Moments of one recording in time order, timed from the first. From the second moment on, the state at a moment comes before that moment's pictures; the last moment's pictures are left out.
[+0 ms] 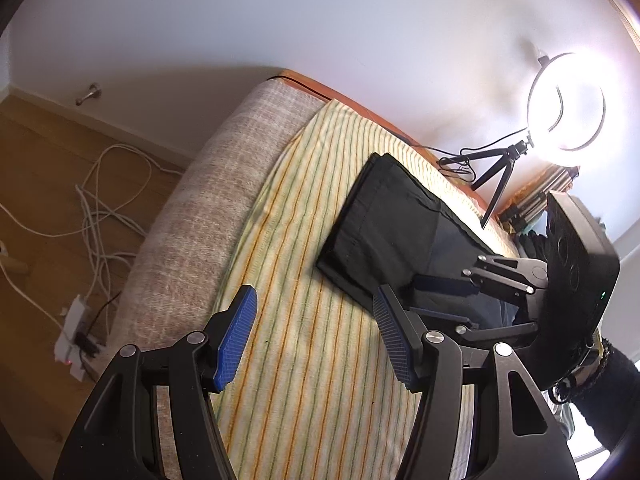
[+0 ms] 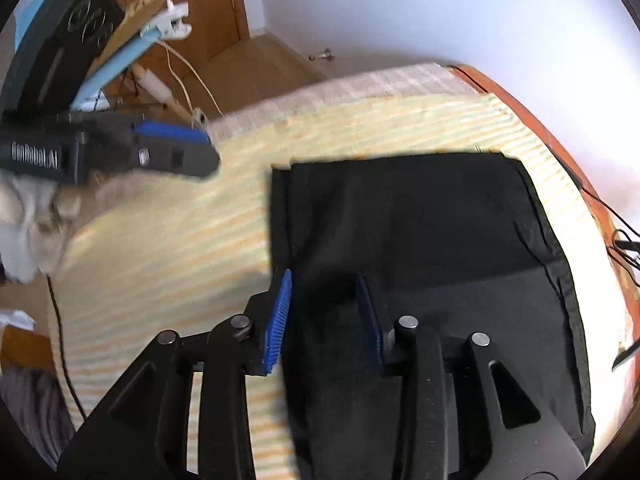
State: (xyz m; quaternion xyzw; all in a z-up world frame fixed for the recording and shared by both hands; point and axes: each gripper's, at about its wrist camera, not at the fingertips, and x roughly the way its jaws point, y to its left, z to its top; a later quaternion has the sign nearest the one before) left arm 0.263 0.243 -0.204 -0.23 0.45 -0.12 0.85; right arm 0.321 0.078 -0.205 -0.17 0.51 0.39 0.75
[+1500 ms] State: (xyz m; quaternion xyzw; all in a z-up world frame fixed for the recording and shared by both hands) left arm 0.276 0.195 -0.218 -0.23 0.47 -0.15 0.84; right arm 0.381 -0.063 -0.222 -0.09 0.55 0.22 0.80
